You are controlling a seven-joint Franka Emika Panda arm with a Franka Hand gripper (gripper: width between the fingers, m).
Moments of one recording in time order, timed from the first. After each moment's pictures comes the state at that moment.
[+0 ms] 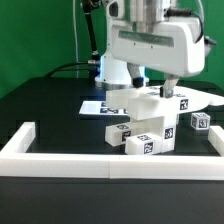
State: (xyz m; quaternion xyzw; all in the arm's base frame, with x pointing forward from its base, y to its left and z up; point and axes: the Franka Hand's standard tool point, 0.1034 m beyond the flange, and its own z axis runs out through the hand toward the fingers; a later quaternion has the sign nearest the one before) arm 0.563 0.023 0.126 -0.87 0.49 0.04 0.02
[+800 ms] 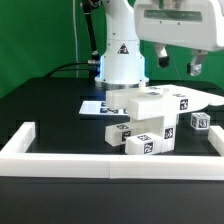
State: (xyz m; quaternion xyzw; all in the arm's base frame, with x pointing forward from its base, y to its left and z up) arm 0.543 0.078 0.142 -0.86 0.50 0.05 0.03
